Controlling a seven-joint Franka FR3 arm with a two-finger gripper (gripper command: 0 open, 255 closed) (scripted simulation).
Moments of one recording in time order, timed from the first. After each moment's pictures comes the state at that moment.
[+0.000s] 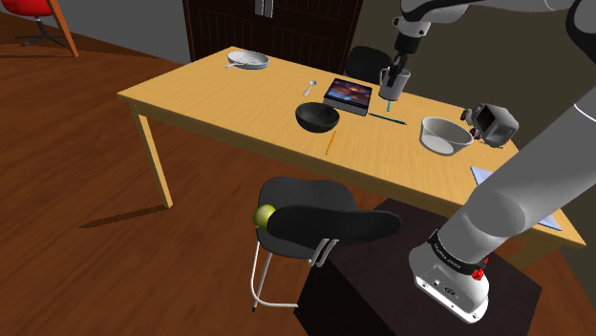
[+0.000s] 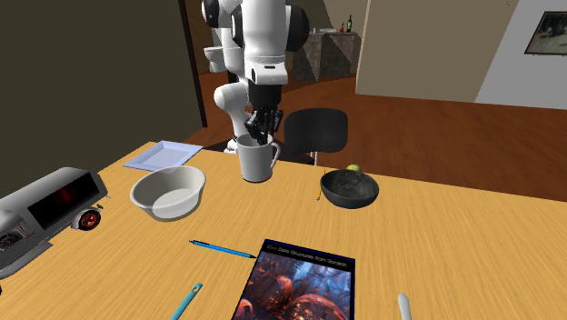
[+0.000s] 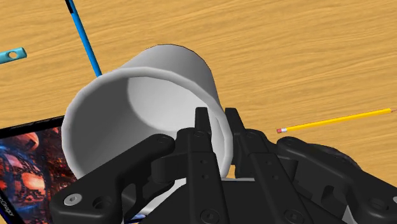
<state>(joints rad) -0.09 -0.08 -0.35 -1.96 -0.08 1.93 -0.71</state>
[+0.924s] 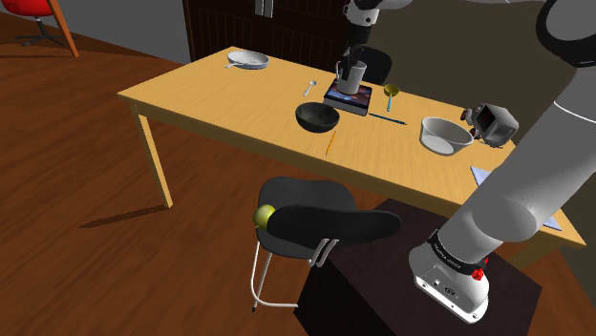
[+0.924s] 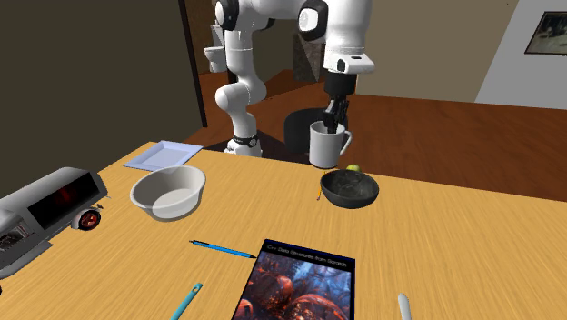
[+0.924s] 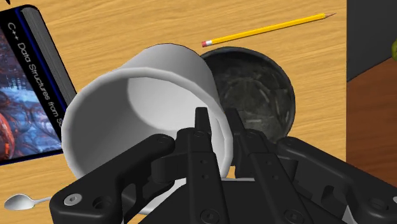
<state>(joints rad) 0.06 0.04 -0.19 -1.78 -0.05 1.85 -0.41</state>
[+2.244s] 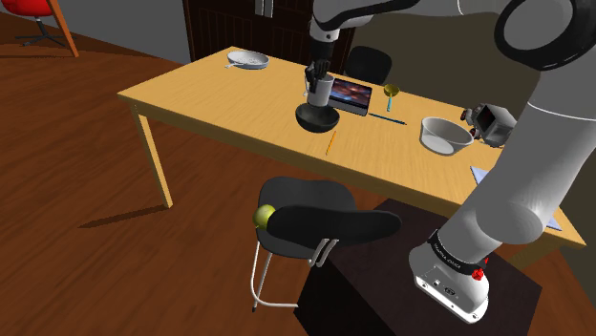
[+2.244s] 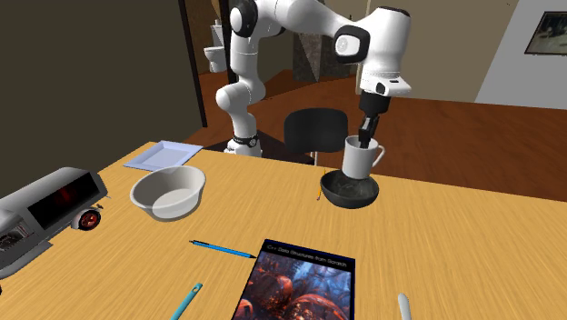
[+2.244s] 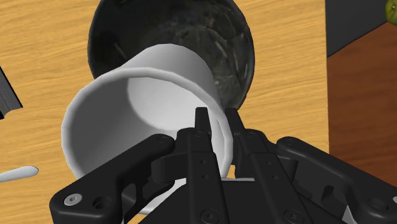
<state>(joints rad) 0.15 0.21 -0.12 -1.71 -0.04 1.93 -0.25</state>
